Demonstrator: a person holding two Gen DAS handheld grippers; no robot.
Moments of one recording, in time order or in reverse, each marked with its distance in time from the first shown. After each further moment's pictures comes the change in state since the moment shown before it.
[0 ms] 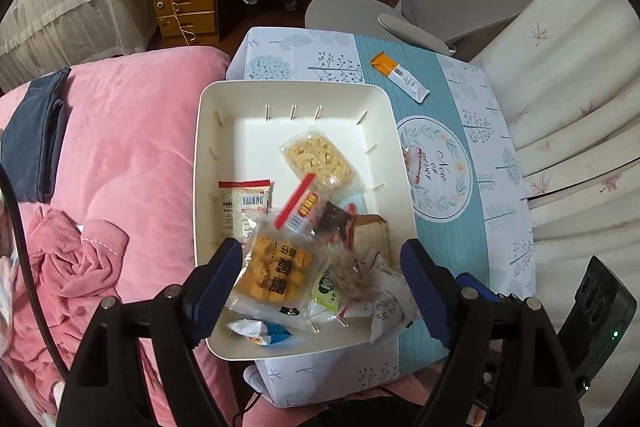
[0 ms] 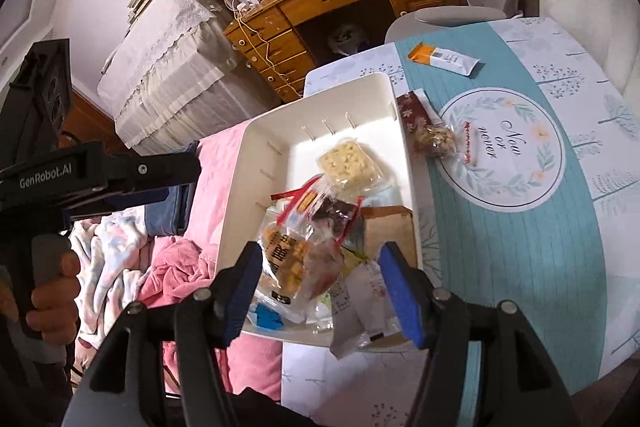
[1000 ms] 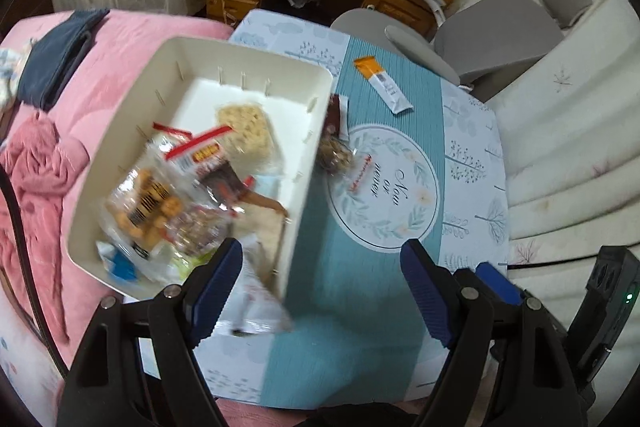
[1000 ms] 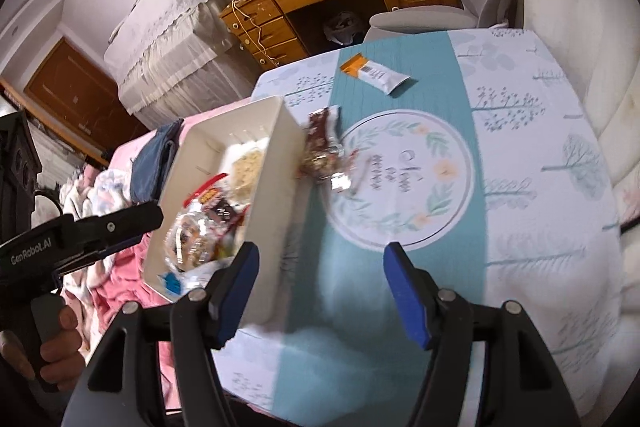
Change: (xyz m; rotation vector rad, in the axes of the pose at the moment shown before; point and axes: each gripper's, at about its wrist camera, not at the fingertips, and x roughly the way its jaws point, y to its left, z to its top) left arm 0.053 -0.148 -0.038 -0.313 -0.102 0.075; right arm -0.044 -0.160 0.068 -0.130 0.100 0.012
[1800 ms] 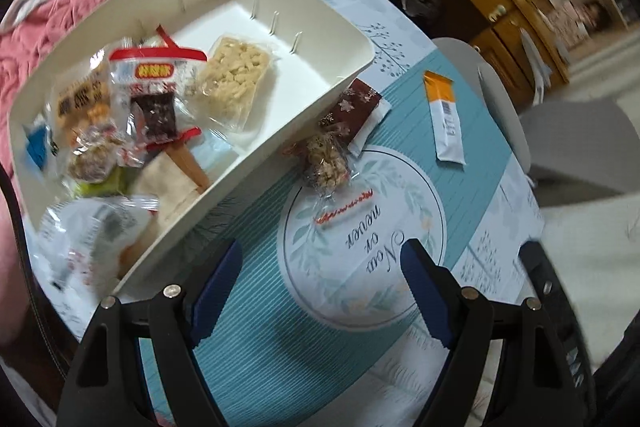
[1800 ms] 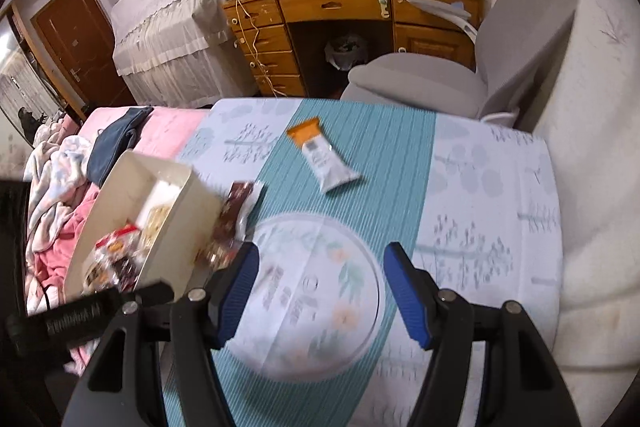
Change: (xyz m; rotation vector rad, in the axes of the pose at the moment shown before) left arm 0.110 -0.041 0.025 -0.542 -0.013 0.113; right arm 0.053 -0.061 0.135 -0.258 -0.033 -0.108
